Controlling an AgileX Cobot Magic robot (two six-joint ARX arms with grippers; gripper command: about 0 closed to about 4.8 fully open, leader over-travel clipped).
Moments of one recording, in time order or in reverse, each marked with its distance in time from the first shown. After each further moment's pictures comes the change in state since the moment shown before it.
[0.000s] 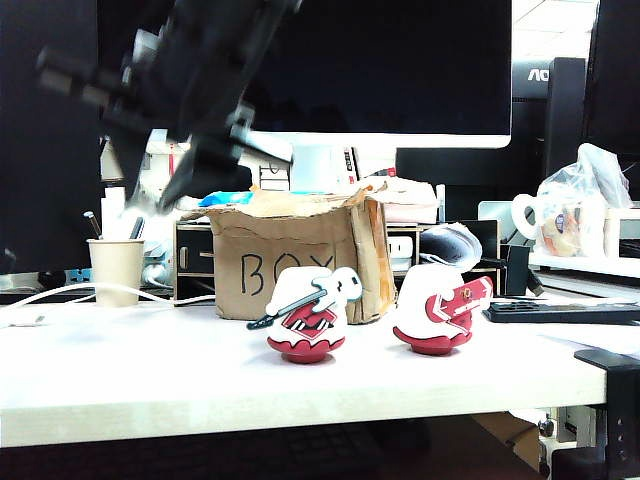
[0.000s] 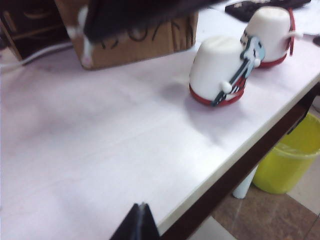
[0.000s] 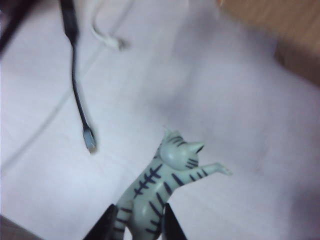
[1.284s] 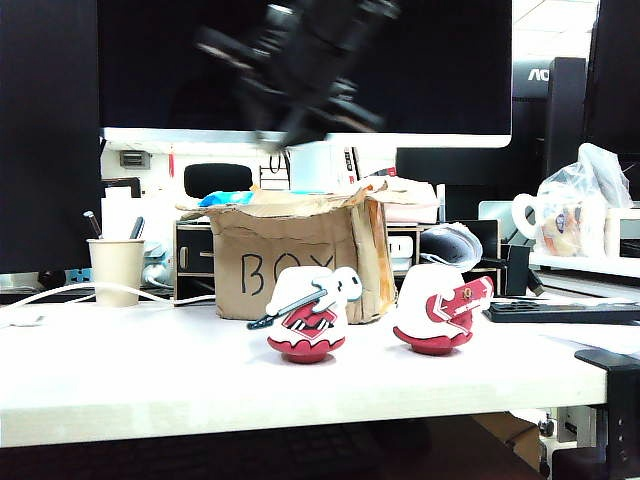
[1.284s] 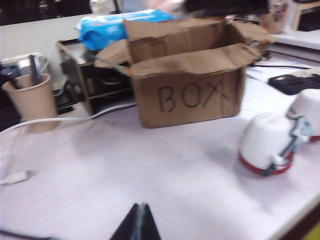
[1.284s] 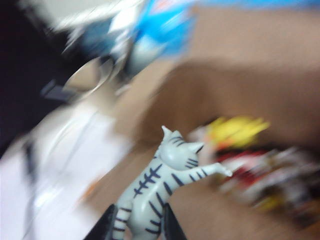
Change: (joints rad) left arm 0.153 -0.222 0.000 0.000 0.001 0.000; right arm -0.252 -0.057 0.000 0.187 -0.002 -0.003
